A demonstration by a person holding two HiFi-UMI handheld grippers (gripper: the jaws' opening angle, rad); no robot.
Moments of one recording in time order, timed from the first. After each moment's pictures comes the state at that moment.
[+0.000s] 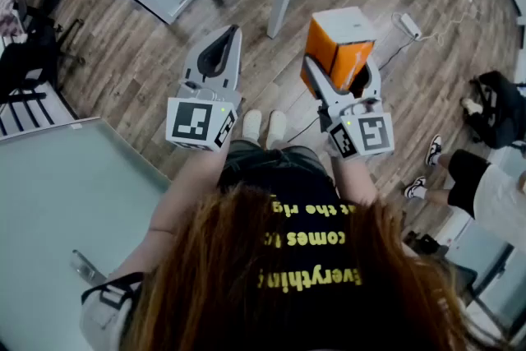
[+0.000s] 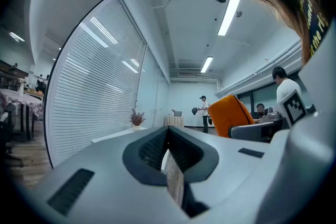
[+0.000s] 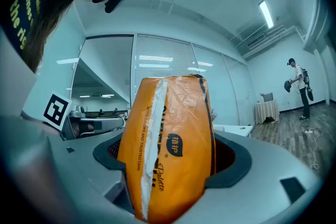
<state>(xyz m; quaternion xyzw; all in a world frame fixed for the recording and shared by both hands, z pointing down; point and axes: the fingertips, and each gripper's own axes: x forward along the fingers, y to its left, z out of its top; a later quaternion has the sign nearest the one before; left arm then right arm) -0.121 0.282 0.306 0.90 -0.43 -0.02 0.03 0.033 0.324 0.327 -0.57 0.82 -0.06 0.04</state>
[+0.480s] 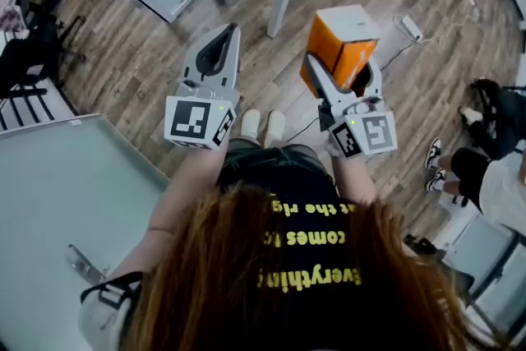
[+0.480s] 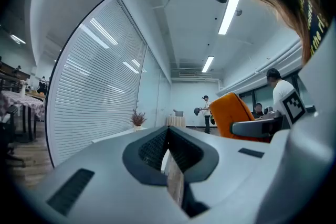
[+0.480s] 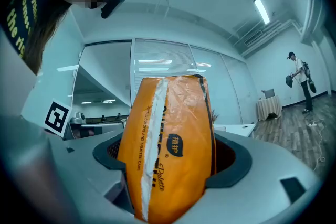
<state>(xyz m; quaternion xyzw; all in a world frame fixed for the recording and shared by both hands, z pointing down) -0.110 0.284 0.305 0.90 -0.44 -0.01 0.03 0.049 0.324 0.321 -0.56 0.82 -0.07 0.06</state>
